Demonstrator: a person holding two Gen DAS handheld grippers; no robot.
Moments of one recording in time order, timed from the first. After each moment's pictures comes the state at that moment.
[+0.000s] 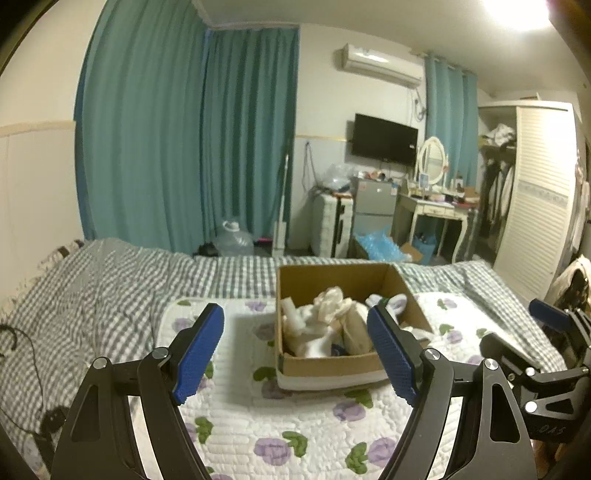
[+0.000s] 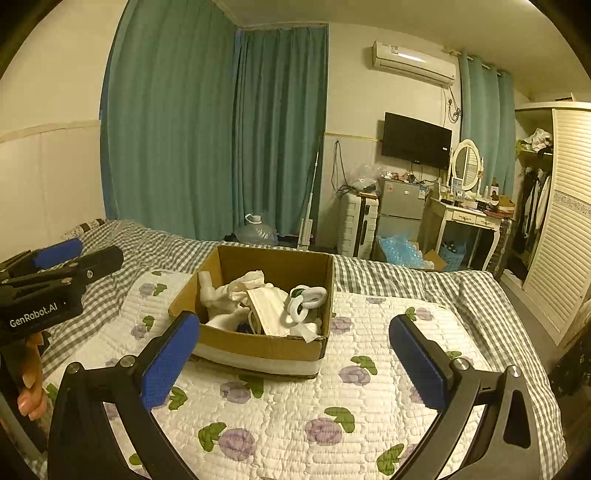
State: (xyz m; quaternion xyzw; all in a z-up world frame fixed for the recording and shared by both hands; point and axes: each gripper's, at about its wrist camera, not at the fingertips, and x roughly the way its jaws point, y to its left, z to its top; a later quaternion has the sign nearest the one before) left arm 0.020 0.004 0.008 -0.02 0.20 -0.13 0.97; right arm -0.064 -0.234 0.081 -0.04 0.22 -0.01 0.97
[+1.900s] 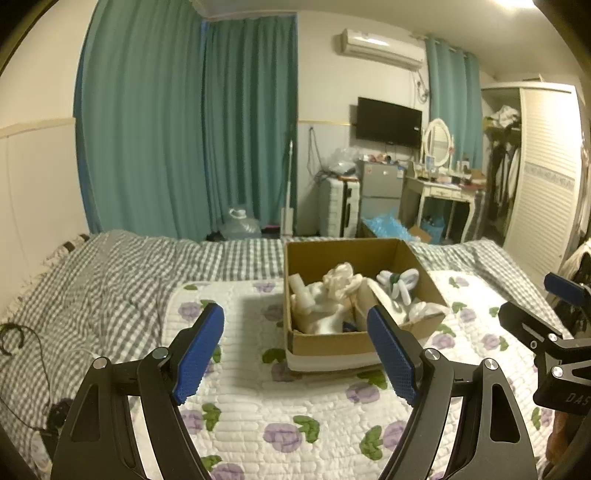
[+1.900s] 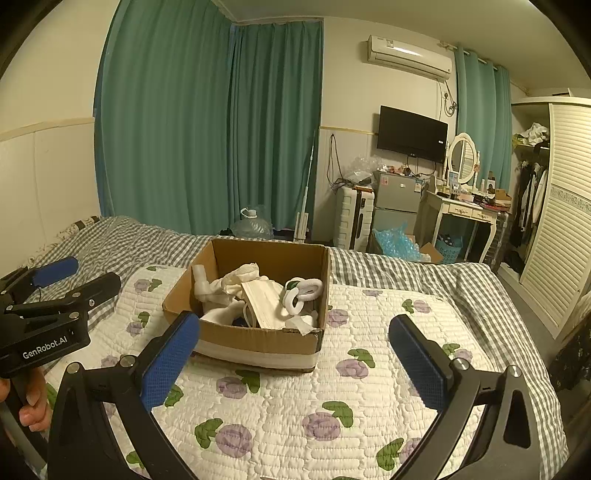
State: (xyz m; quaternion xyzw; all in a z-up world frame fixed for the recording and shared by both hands) left arm 0.023 0.006 -0.009 0.00 0.22 -0.12 0.97; right arm -0.061 -0.235 0.073 -0.04 0.23 -0.02 0.97
